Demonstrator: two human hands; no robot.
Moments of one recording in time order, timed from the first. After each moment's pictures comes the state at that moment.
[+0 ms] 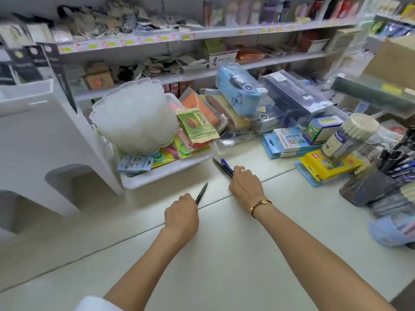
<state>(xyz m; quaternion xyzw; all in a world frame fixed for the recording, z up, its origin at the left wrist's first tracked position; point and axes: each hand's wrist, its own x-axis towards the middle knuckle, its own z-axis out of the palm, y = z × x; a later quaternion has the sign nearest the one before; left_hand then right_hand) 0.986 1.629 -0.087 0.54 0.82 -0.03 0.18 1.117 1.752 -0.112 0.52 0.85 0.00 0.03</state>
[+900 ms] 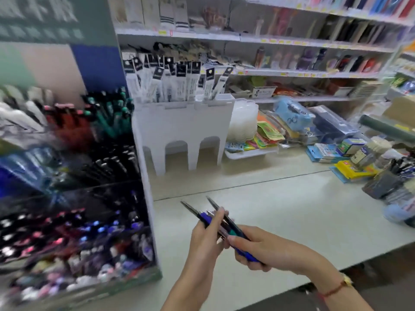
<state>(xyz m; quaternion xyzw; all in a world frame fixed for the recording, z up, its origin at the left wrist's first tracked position) 0.930 1.255 0.058 0.11 0.53 0.64 0.55 1.042 1.339 0.092 0.35 0.73 -0.58 0.12</state>
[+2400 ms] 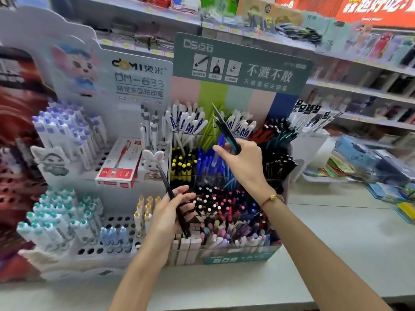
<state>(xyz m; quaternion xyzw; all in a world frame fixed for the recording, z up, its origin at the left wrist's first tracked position) 0.664 0.984 0.108 0.06 0.54 0.75 0.38 0.716 1.159 0.157 0.30 0.84 -0.25 -0.38</state>
